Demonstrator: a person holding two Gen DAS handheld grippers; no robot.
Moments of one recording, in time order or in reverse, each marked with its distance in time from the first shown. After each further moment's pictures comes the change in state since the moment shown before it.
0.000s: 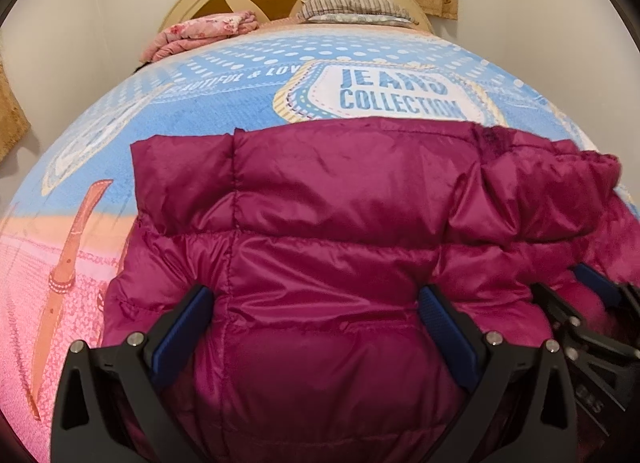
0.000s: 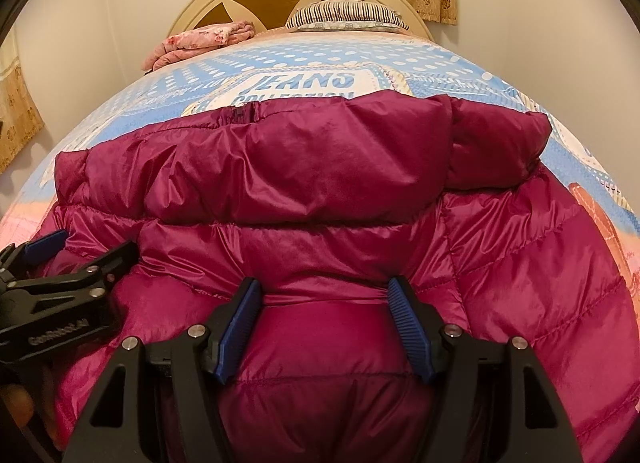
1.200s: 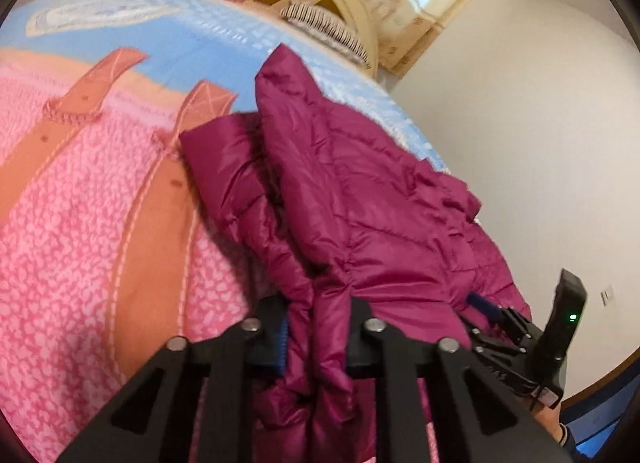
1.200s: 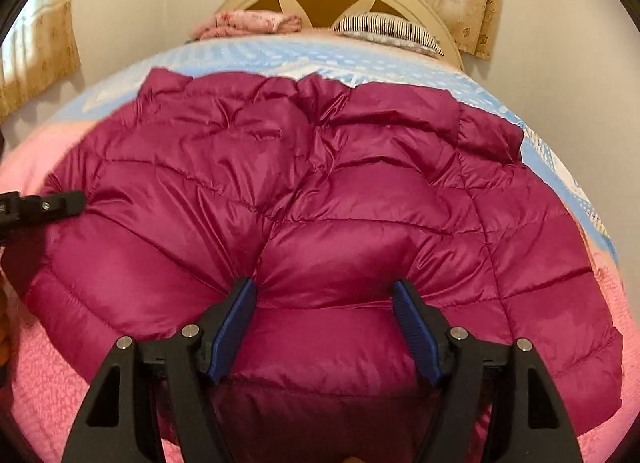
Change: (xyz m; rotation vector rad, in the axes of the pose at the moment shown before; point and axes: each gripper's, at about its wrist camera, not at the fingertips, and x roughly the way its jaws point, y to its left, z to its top) left arm -0.050 0.122 -0.082 -0.324 -0.012 -0.567; right arm -0.067 0.041 -0.070 -0.209 -0.004 -0.012
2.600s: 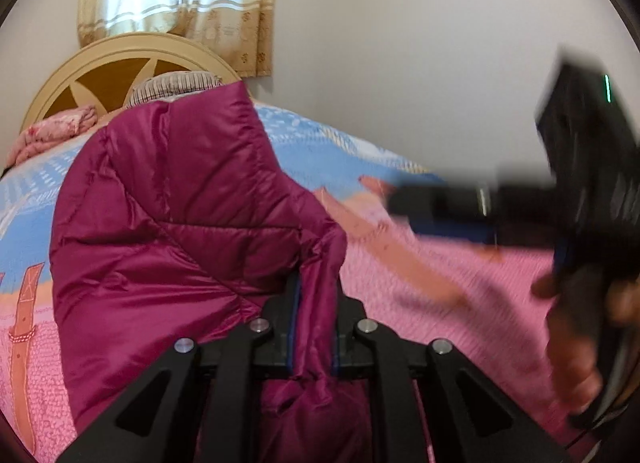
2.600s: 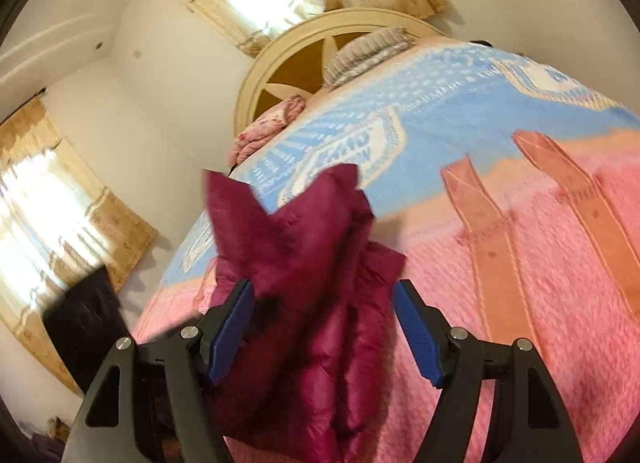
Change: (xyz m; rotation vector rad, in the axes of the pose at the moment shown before) left arm 0.049 -0.234 -0.059 0.676 -0.042 0.010; right arm -0.089 -0.156 -0.003 0.495 -0.215 0.512
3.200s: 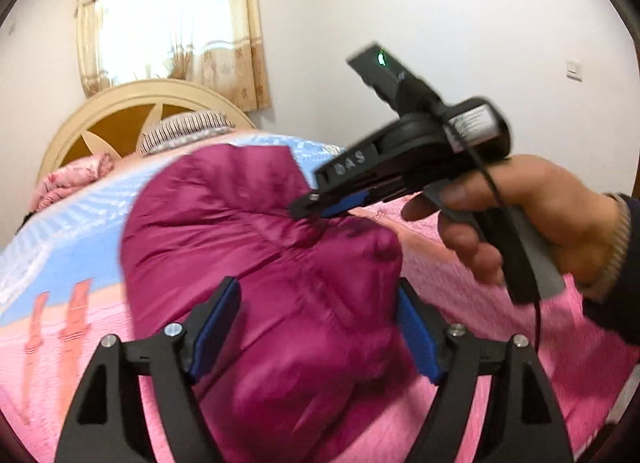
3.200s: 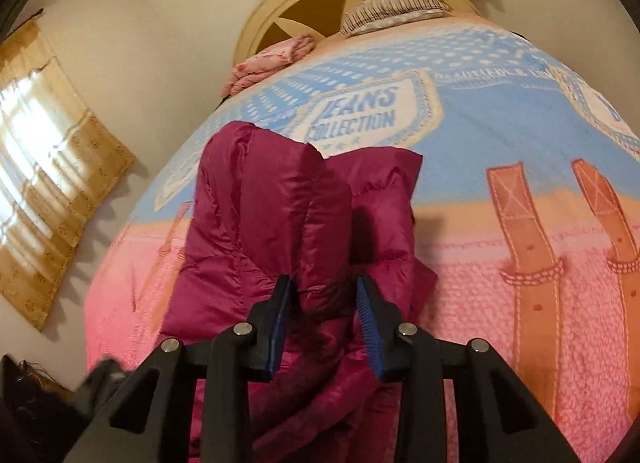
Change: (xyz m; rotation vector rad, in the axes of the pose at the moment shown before) left arm -0.112 -0.020 -0.049 0.133 -0.111 0.076; right arm 0.078 0.013 0.023 -0.130 0.226 -0.130
